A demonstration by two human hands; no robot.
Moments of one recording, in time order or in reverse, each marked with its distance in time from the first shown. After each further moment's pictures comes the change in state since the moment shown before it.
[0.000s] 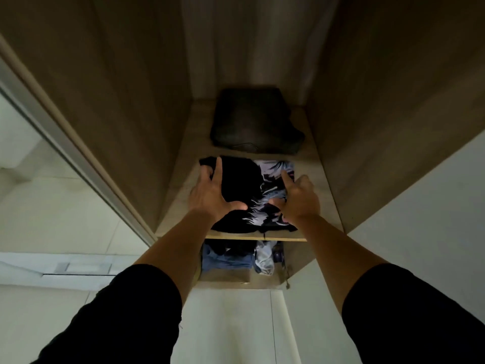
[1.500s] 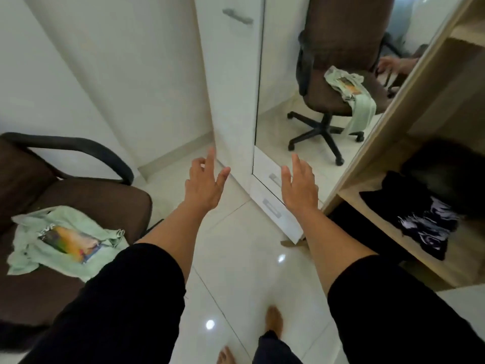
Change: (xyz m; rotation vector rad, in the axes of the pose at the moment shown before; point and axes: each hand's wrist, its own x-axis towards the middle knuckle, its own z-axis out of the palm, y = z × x) left_hand -0.512 -0.121 -0.235 -0.086 0.576 -0.790; right_hand -0.354 -0.297 -0.112 0.431 -0.222 -0.696
